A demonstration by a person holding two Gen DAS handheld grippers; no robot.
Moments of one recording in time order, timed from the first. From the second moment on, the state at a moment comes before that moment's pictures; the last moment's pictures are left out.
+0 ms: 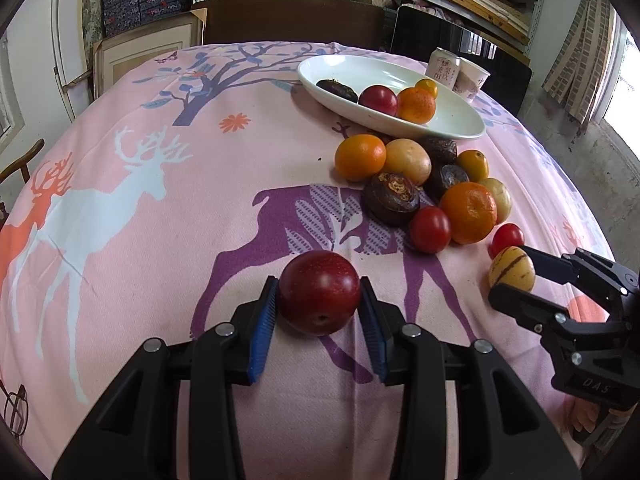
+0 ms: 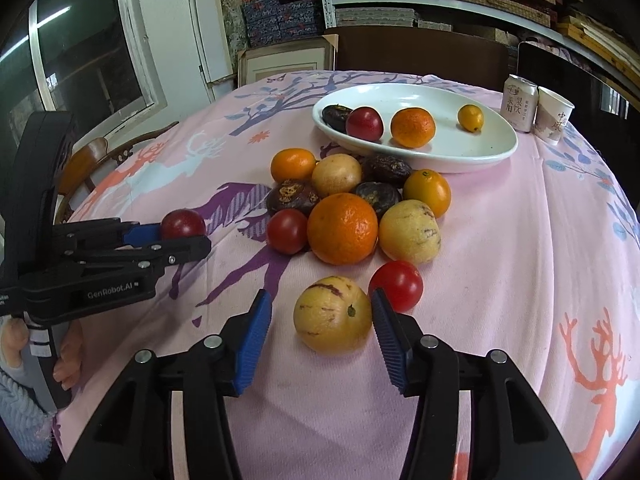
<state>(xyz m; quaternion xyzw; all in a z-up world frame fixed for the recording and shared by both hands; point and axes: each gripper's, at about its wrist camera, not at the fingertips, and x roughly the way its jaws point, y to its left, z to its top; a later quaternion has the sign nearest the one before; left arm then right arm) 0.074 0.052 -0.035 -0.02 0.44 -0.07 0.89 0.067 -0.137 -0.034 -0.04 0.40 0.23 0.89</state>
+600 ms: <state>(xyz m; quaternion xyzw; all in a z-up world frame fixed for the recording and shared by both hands) 0.075 0.050 -0.034 -0.02 0.44 -0.07 0.89 0.077 -0.148 -0.044 0.03 0.43 0.25 0.87</state>
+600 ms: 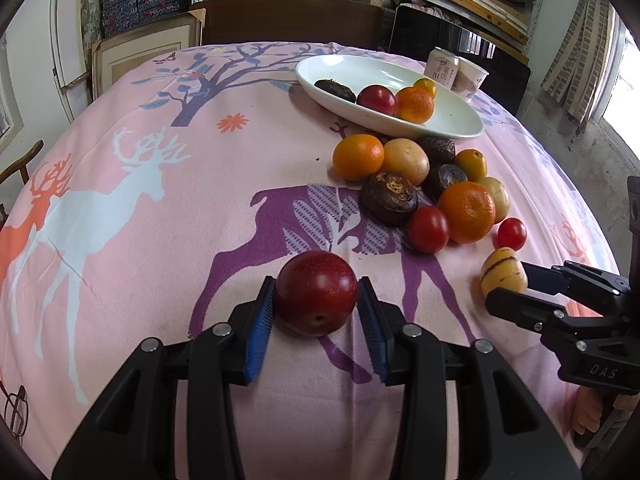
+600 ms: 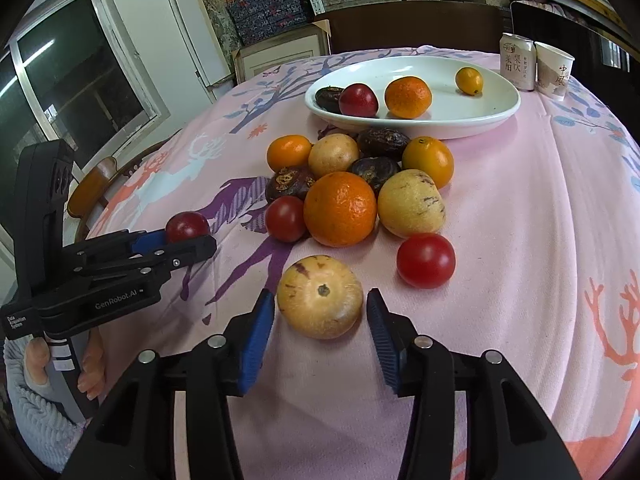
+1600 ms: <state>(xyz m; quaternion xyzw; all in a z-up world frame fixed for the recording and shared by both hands) 0.224 0.011 0.062 -0.06 0.36 -0.08 0.93 0.186 -0.203 0.044 0.12 0.31 0.14 0.93</state>
